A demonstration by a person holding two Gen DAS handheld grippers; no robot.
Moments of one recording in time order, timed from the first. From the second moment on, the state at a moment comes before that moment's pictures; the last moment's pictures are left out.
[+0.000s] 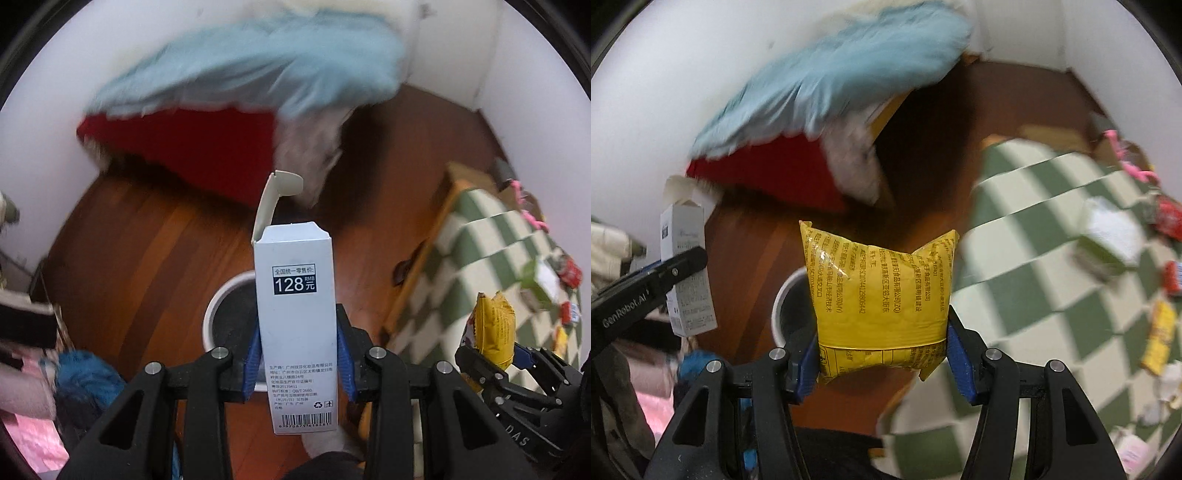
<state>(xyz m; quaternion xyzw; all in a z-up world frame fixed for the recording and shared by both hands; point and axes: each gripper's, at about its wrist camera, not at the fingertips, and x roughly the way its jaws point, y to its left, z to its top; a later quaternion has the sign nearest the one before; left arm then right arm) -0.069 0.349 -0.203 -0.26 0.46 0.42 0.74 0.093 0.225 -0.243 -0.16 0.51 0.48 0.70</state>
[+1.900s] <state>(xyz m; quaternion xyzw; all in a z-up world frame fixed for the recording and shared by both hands) -0.205 0.327 -0.200 -0.30 0.43 0.53 0.67 -0.016 0.305 -0.282 -0.27 0.51 0.51 0.64</state>
